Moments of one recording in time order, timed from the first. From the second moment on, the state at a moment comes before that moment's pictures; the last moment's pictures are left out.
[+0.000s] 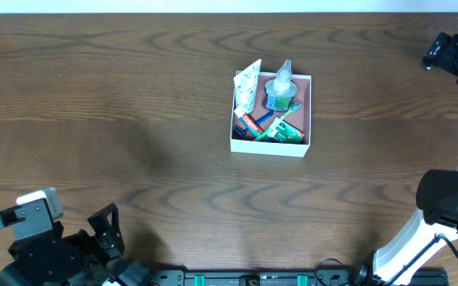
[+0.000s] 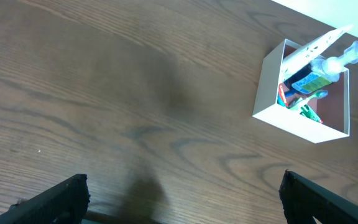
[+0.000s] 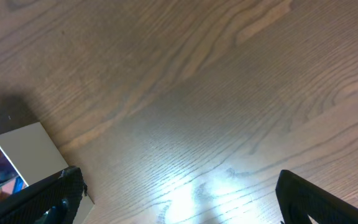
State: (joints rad) left arm -0.68 0.65 1.48 -1.70 -0.45 -0.85; right arm -0.31 2.01 2.36 -1.63 0.08 0.31
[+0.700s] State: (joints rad) left arm -0.29 0.34 1.29 -1.44 -0.25 -0.56; right arm -0.31 2.01 2.36 -1.63 0.08 0.31
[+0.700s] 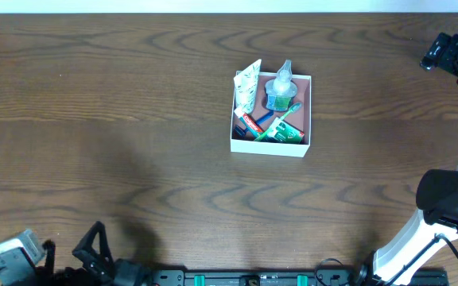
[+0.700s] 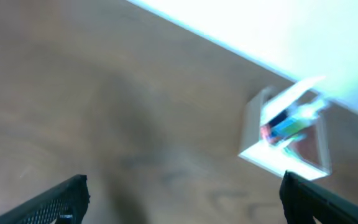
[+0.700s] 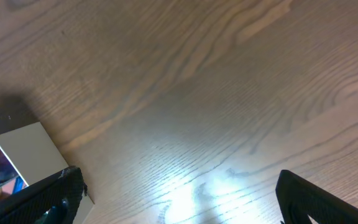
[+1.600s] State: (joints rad) left arm -0.11 0.03 0.31 -0.41 -0.04 -0.27; right arm -0.31 2.01 2.36 -1.63 0.08 0.31
